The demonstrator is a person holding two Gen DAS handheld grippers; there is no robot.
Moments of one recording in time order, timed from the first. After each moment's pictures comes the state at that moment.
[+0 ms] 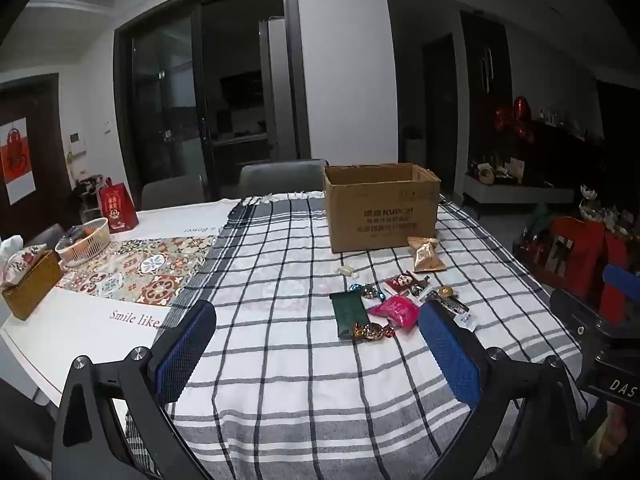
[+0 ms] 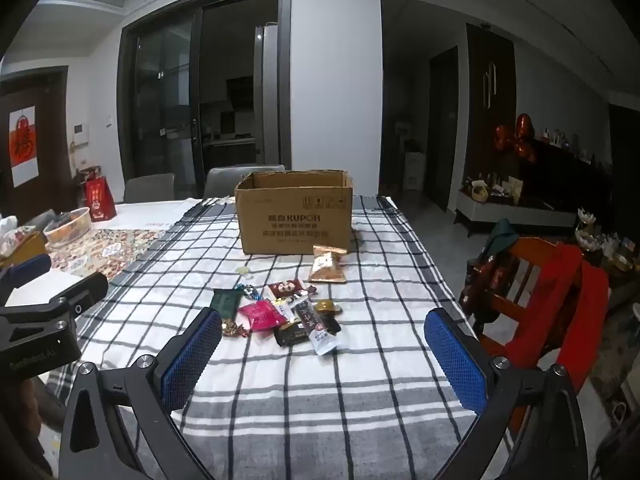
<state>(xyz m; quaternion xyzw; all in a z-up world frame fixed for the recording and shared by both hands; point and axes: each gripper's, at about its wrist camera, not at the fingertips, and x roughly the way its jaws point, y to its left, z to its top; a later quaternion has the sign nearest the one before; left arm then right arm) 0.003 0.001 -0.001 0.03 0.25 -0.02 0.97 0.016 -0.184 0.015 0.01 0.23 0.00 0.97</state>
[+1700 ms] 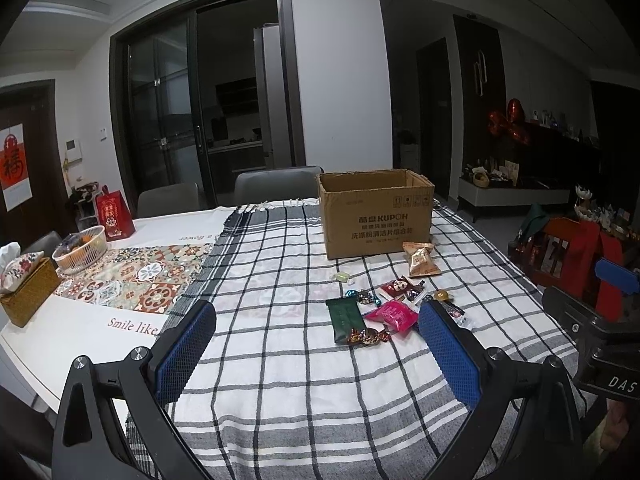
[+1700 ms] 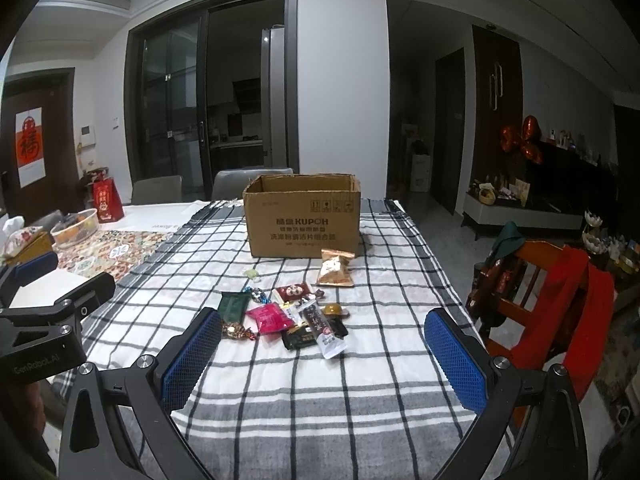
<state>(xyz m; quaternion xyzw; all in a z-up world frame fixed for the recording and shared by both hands) -0.003 -0.003 0.008 0.04 0.23 -0.02 0.97 0.015 -0.182 0.020 0.00 0.23 0.01 0.97</state>
